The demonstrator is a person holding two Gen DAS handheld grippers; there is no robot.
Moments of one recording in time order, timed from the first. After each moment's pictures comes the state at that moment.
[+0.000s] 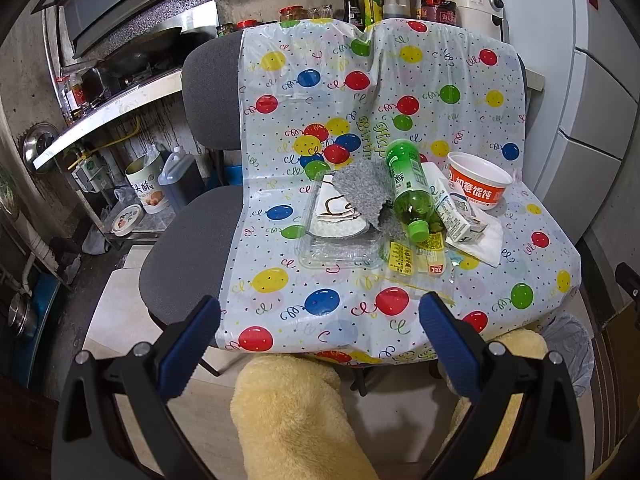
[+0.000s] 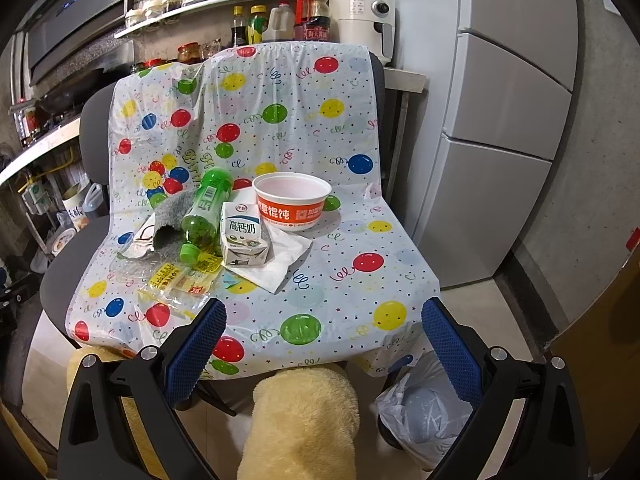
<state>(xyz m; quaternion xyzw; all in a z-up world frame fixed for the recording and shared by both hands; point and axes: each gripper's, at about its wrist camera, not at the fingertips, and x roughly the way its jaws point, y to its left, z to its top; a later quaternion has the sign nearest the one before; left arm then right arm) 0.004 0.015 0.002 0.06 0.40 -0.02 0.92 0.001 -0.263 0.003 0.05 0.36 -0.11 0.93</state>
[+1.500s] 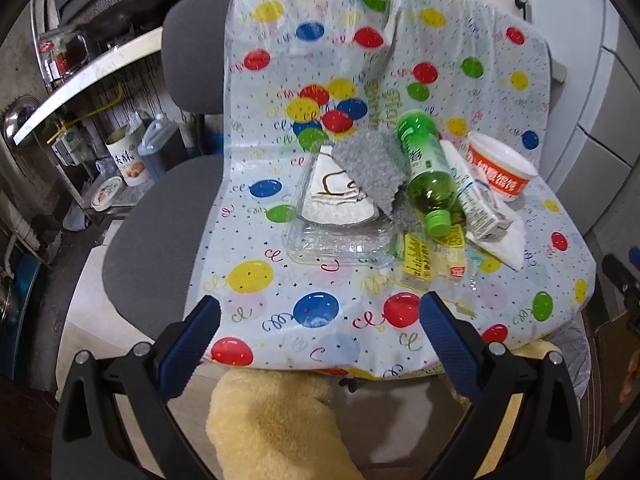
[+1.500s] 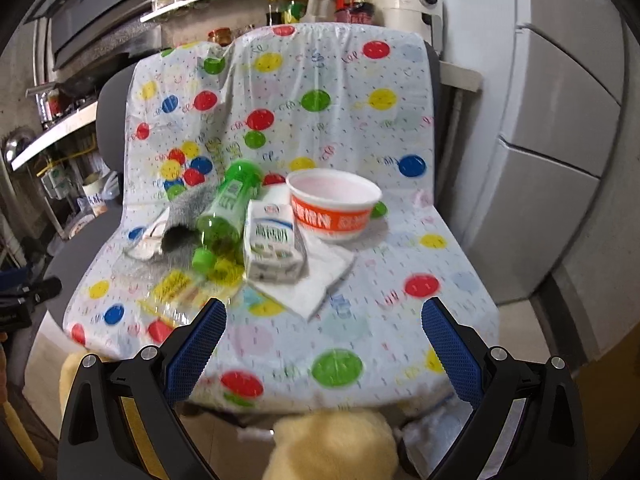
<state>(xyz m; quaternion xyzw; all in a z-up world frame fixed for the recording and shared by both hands) 0.072 0.019 -0.054 0.04 0.45 -0.03 0.89 0.080 -0.249 -0.043 0.03 0.33 -0.05 0.94</state>
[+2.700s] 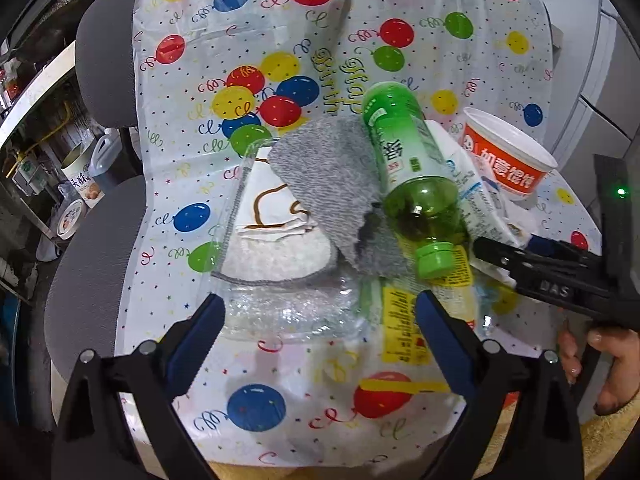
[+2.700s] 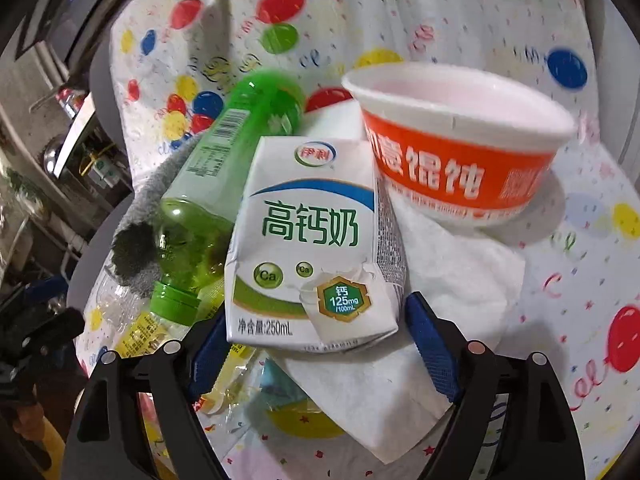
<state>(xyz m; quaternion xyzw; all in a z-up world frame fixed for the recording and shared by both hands) 0.158 -0.036 -0.101 0.07 0.46 -0.08 0.88 0.248 -0.255 -0.167 0.16 0.44 0.12 0.87</state>
